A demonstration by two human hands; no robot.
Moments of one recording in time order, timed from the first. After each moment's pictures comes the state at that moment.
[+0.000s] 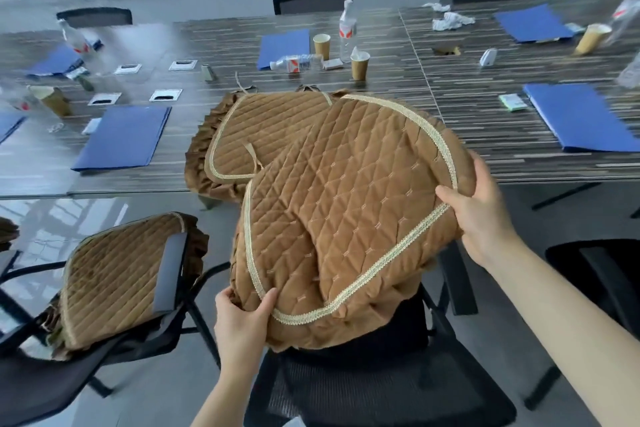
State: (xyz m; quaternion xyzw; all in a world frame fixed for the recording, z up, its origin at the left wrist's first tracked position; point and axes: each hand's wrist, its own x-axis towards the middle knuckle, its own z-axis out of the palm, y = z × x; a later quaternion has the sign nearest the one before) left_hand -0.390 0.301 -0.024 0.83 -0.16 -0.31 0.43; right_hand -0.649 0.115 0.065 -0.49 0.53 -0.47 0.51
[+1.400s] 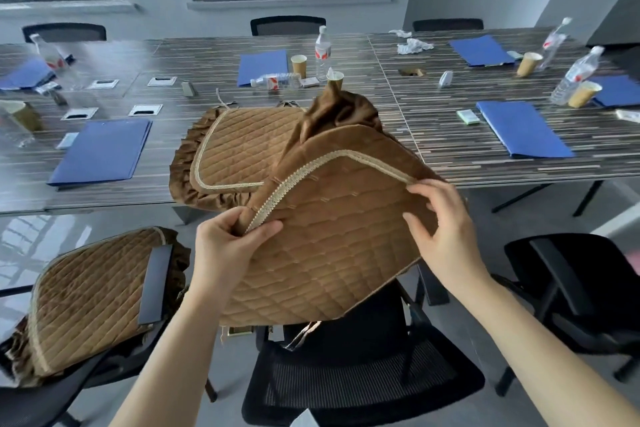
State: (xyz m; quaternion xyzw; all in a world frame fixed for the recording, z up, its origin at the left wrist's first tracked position) left_hand -0.365 0.271 0.099 0.62 -0.44 -0.32 0.56; right_hand -0.654 0.190 0.080 -0.77 0.47 -0.41 0.13
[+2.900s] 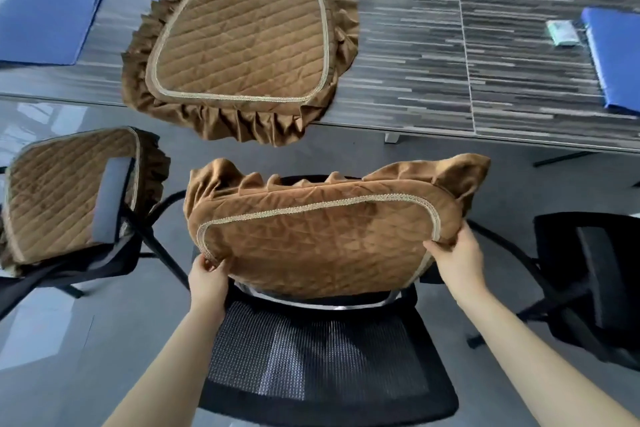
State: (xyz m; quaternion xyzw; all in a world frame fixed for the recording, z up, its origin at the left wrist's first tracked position) left_hand -0.395 0.255 -0.178 0.83 -0.01 -0.36 0.42; right_hand -0.742 0.096 -0.132 -0.55 0.72 -0.19 0.39
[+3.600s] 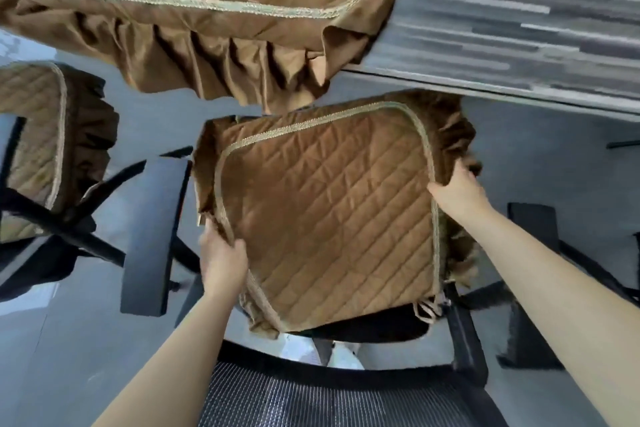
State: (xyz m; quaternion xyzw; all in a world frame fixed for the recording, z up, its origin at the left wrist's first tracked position) left_hand -0.354 0.154 -0.395 0.91 -0.12 -0.33 0.20; right_hand -0.632 -0.082 -0.335 -0.62 0.70 0.07 0.35
